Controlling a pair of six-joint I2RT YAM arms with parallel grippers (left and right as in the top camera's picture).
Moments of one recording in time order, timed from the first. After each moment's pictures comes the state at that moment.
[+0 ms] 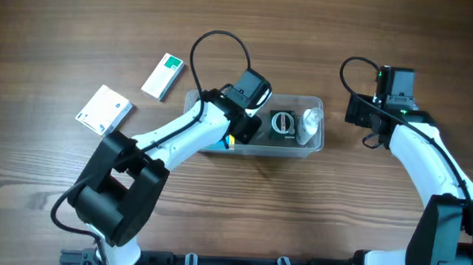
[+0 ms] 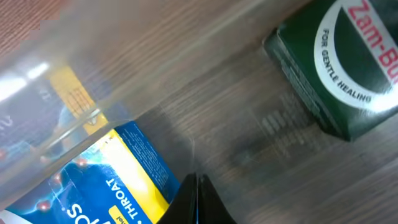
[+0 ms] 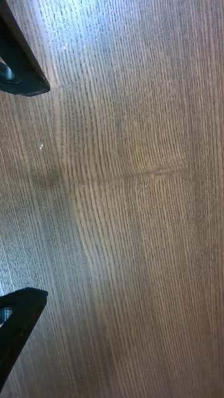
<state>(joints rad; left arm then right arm) -0.64 1.89 1.23 -0.57 -0.06 -0.01 -0.03 1.60 0.93 -0.38 0.25 0.08</state>
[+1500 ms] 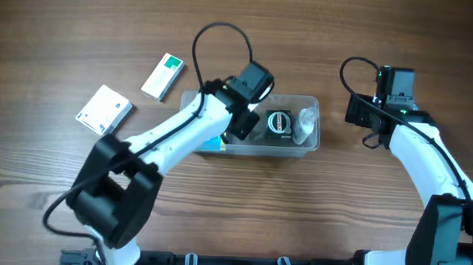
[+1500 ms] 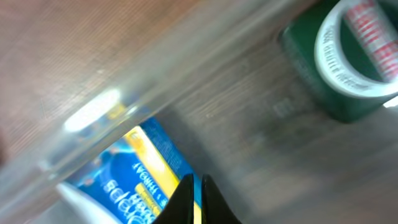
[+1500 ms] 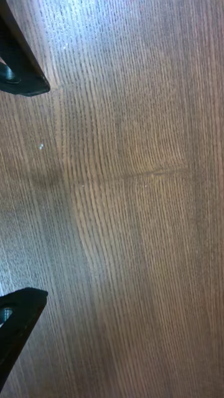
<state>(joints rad) -0.65 1.86 1.36 -0.78 -0.15 0.00 -0.03 1.60 0.93 -0.38 0.25 0.08</state>
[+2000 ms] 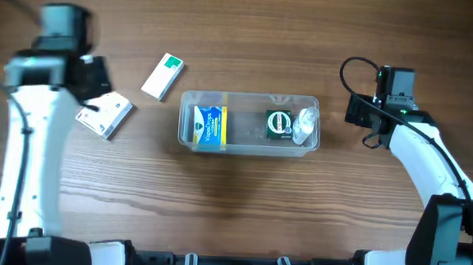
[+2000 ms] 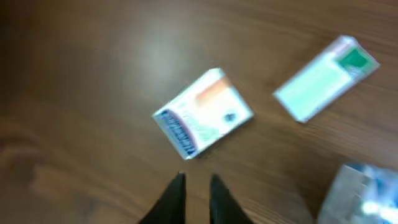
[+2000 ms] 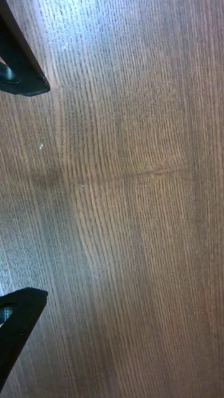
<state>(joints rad) 0.12 1.50 1.48 -1.15 -0.23 -0.24 -0.03 1.60 0.93 -0.38 0.25 0.08</state>
